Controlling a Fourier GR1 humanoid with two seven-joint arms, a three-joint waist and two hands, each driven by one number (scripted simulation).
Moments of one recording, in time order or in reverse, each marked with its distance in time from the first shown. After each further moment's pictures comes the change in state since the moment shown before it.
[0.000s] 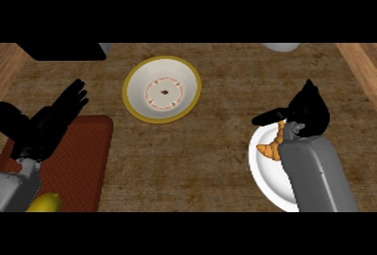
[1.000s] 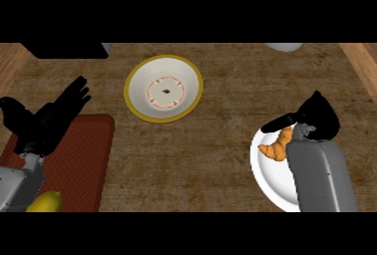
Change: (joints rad) left arm -0.029 -0.039 0.035 0.040 -0.034 -0.043 0.005; right arm 0.023 0.055 -0.142 -0.011 0.051 0.157 -0.005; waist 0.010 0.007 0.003
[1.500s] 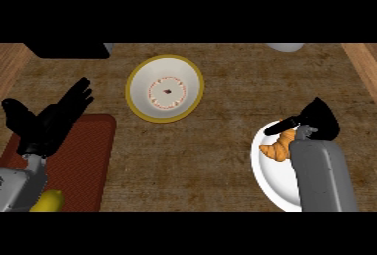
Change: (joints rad) left arm 0.009 -0.026 0.013 -0.023 -0.024 -0.012 0.023; right arm 0.003 0.001 -0.075 0.084 -0.010 -0.002 -0.052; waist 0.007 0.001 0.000
